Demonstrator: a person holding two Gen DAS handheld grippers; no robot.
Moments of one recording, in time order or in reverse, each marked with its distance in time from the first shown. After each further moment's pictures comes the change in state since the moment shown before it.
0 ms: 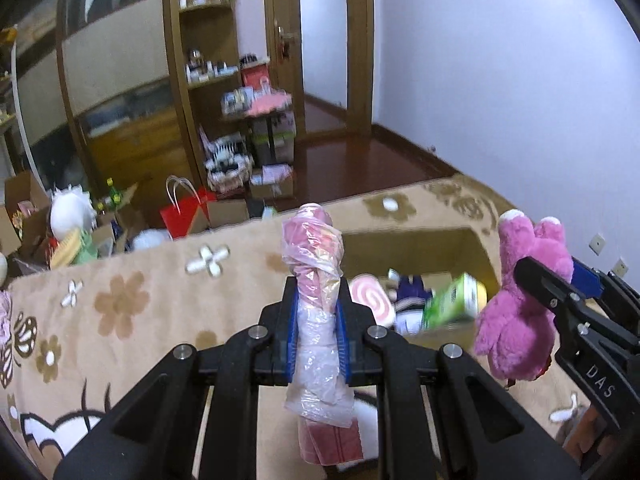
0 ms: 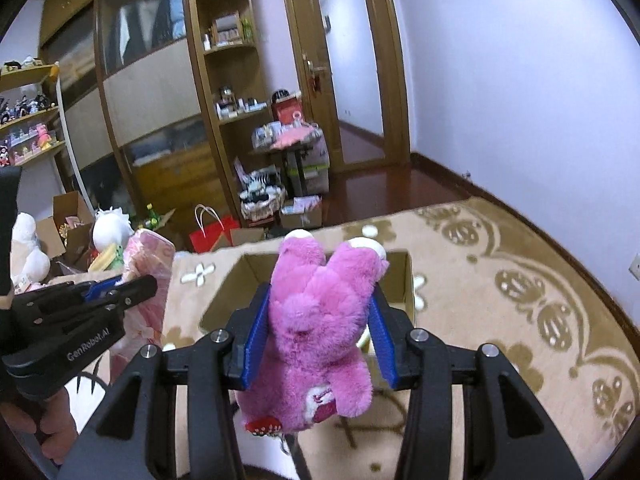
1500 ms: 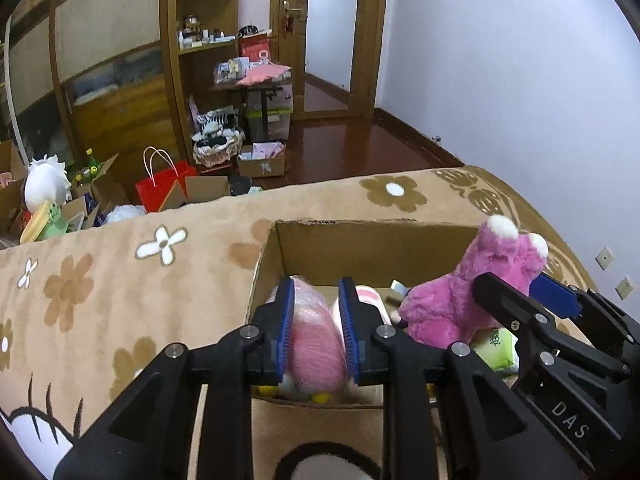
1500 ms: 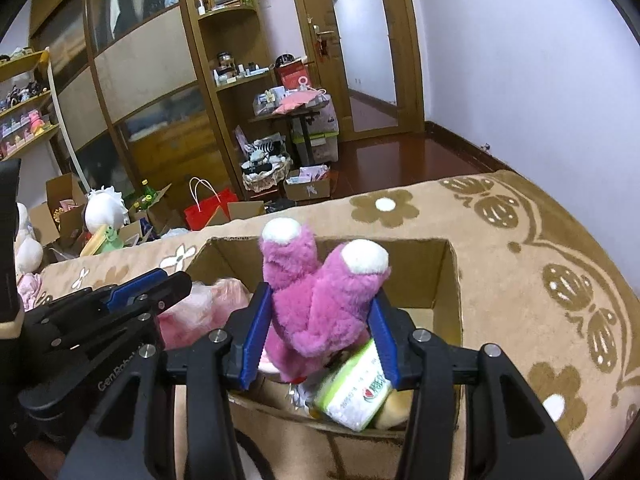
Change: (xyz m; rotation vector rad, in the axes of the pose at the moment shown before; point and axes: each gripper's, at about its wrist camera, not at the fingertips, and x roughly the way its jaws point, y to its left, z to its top) left arm 0.119 -0.013 -0.015 -0.067 0.086 -0.029; right arm 0.119 -0.022 -0.012 0.012 0.143 0.045
